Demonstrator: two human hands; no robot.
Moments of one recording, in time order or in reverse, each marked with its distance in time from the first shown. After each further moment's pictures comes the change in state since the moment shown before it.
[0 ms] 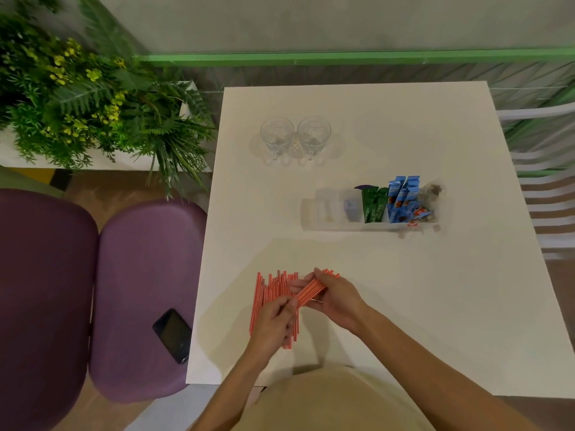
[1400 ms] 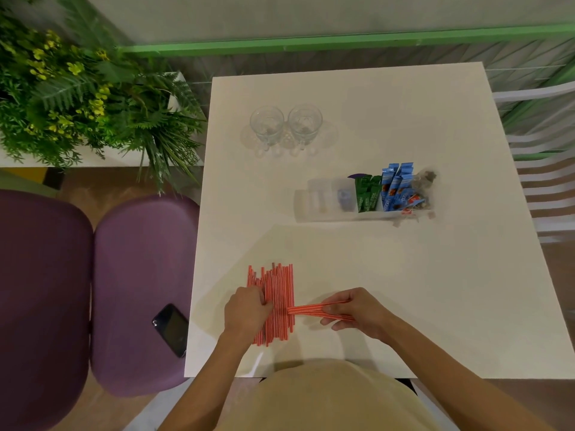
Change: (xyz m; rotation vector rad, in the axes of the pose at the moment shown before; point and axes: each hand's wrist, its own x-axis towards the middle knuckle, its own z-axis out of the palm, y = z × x) left_hand 0.037 -0.014 -0.033 1.099 0.236 -0.050; right_hand -0.029 0.009 -0.064 -0.451 0.013 0.105
